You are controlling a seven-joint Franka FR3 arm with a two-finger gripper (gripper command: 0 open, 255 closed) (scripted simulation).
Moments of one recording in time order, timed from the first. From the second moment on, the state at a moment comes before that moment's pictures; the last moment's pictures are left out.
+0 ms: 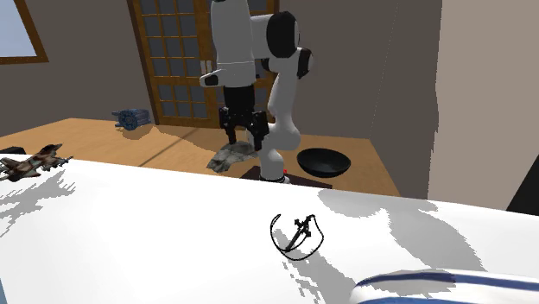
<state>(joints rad) 0.02 -0.60 0.14 -2.20 0.14 1.61 0.29</state>
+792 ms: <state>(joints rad) 0.04 -0.22 0.29 -1.92 0.25 1.73 0.61</state>
